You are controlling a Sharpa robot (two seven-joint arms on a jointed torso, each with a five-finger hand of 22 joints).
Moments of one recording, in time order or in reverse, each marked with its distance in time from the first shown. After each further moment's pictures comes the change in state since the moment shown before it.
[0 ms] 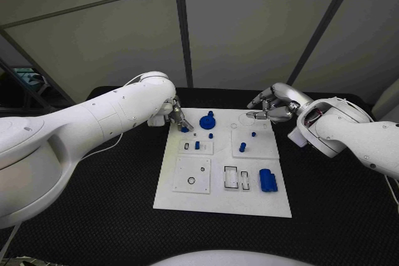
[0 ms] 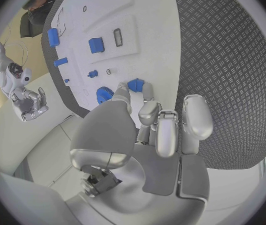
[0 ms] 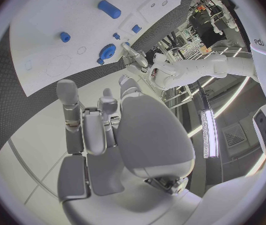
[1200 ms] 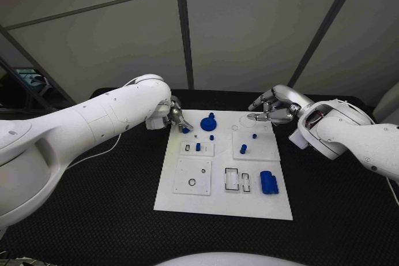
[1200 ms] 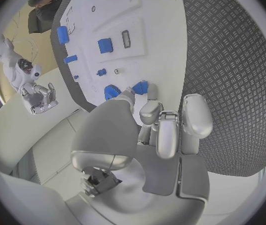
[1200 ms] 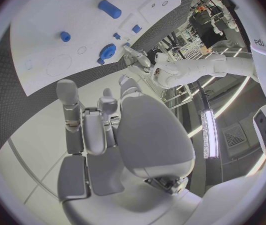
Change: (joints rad) left arm -0.002 -0.063 -0.001 0.076 0.062 -0.045 0.047; left_hand 0.093 0.024 0.256 0.091 0.001 -0.018 -0.005 -0.017 -0.022 -0.010 -0.011 -0.035 -0.033 0.000 -0.014 0.000 0.000 0.000 0.003 -0.003 -0.027 0.009; right arm 0.000 -0.001 0.000 -0.002 -0.002 0.001 -0.001; right_hand 0.000 0.000 0.000 0.000 0.000 0.000 0.000 0.000 0.000 0.000 0.000 0.000 -0.001 0.000 0.000 0.000 0.000 0.000 0.000 0.000 0.000 0.000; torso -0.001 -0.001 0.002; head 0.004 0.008
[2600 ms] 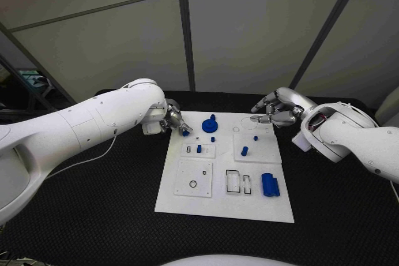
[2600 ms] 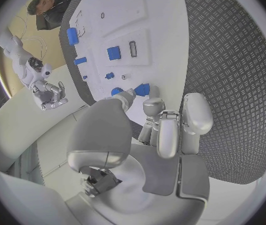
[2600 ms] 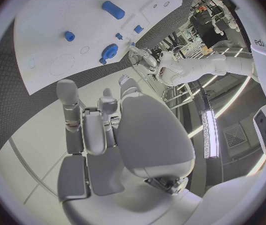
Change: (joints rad) left arm -0.004 -0.103 -0.002 0.137 0.068 -0.037 0.014; left_hand -0.098 -0.060 0.244 -0.044 0.031 -0.054 0.033 0.043 0.031 -0.049 0.031 -0.066 -0.090 -0.002 0.016 -0.012 0.000 0.000 -0.018 0.011 -0.031 -0.006; right arm 0.000 -0.004 0.000 -0.005 0.000 0.002 0.001; right_hand 0.000 0.000 0.000 0.000 0.005 0.000 0.000 0.000 0.000 0.000 0.000 0.000 -0.002 0.000 0.000 0.000 0.000 0.000 0.000 0.000 0.000 -0.001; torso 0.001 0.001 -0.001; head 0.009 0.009
